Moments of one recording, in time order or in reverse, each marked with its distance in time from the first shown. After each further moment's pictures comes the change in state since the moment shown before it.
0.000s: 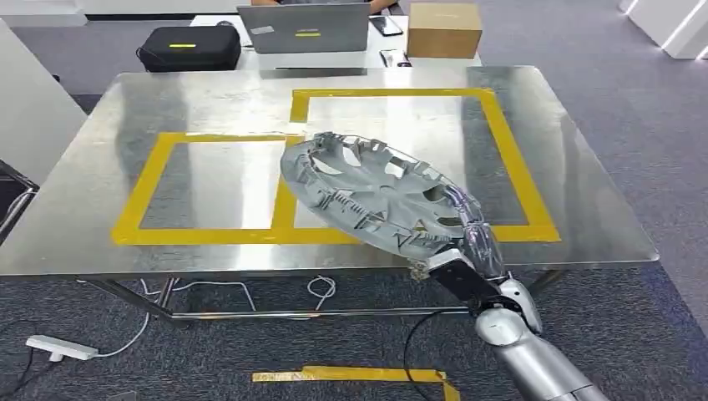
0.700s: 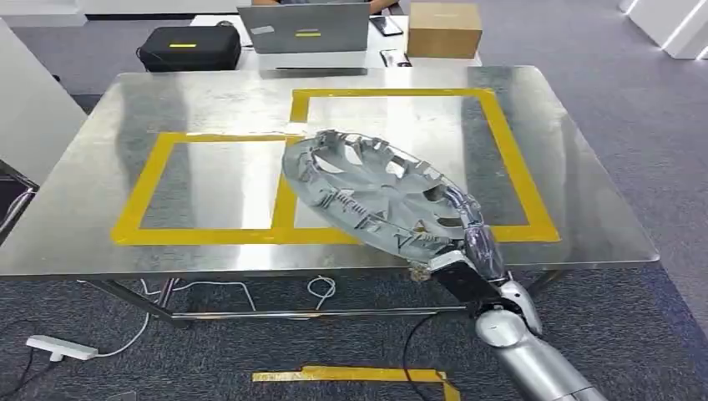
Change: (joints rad) left arm 0.000 0.000 0.007 0.000 -0.015 0.000 -0.003; right arm 0.005 0.000 0.000 0.000 -0.024 0.012 0.003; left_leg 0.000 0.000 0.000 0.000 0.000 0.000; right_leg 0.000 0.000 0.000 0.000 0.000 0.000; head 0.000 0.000
